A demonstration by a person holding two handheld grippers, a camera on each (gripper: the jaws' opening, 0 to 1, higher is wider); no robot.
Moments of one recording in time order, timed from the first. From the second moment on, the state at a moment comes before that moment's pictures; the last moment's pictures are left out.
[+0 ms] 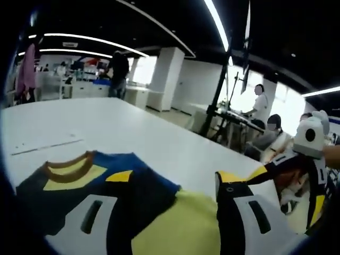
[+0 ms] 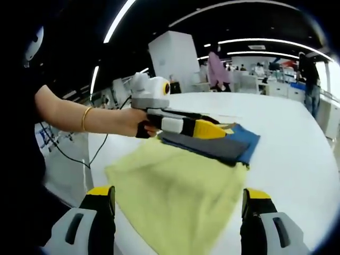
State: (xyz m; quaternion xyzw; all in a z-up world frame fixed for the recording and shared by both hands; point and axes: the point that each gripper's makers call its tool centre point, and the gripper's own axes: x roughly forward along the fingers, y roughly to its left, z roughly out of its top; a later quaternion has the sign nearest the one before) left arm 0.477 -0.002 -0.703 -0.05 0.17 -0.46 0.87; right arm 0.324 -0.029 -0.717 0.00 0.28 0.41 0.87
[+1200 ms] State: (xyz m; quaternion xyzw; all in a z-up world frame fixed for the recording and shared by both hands) left arm 0.371 0.133 -0.718 0.02 0.21 -0.46 0.86; right arm 0.301 -0.012 -0.726 -0.11 0.33 0.48 0.81
